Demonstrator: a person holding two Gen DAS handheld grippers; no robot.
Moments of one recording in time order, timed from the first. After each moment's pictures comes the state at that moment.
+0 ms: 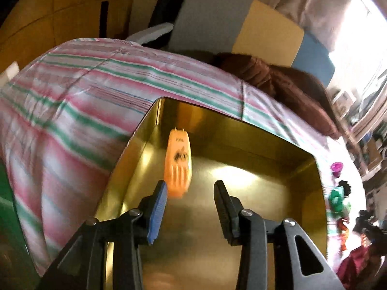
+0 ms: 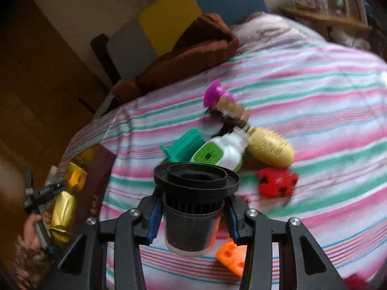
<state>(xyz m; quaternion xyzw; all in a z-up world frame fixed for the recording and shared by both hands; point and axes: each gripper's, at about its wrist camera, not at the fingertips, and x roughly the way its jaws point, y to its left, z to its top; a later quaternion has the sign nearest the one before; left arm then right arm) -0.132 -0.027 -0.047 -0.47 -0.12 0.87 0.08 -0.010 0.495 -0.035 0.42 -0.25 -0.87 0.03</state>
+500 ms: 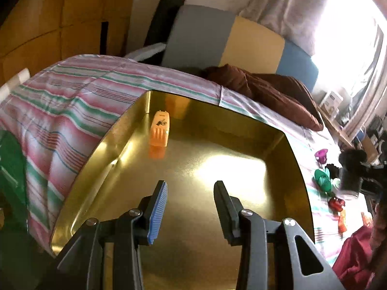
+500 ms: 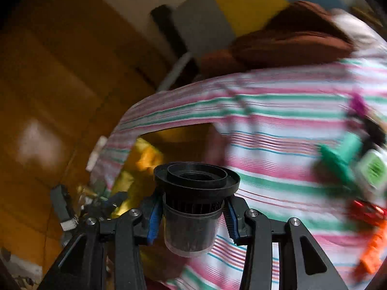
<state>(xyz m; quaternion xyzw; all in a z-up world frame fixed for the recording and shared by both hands) -0.056 -0.005 -0.036 -0.41 -0.11 0.90 0.08 -0.078 0.316 0.010 0.43 -0.22 -0.85 0.21</state>
